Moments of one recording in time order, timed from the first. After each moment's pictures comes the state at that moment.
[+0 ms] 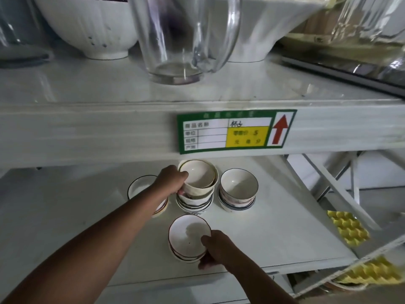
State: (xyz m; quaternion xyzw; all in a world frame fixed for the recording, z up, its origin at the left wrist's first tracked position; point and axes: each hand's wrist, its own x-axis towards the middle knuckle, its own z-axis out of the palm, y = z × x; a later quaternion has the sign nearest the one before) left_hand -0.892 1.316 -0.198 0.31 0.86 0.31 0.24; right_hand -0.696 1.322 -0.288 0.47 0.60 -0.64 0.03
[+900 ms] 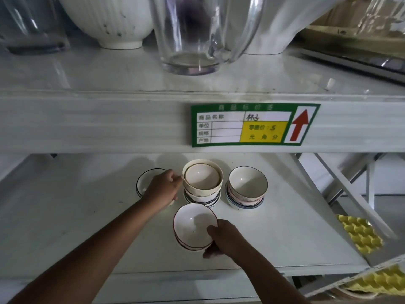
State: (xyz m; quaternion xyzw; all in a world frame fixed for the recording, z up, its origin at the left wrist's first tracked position) left_hand -0.892 1.264 -0.216 0.30 0.85 0.38 0.20; right_hand -0.693 1.324 -0.257 0.43 0.65 -0.63 0.03
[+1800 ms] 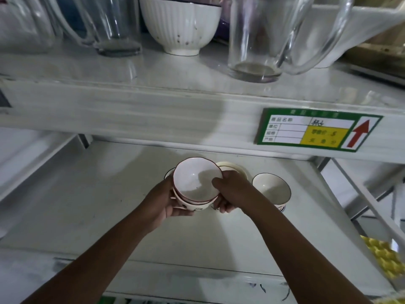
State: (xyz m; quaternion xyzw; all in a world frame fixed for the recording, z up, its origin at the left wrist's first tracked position) left_hand -0.880 1.171 -0.186 0.12 0.57 0.67 0.45; right_hand -0.771 1.319 -0.139 0.37 0.75 -0.55 0.03
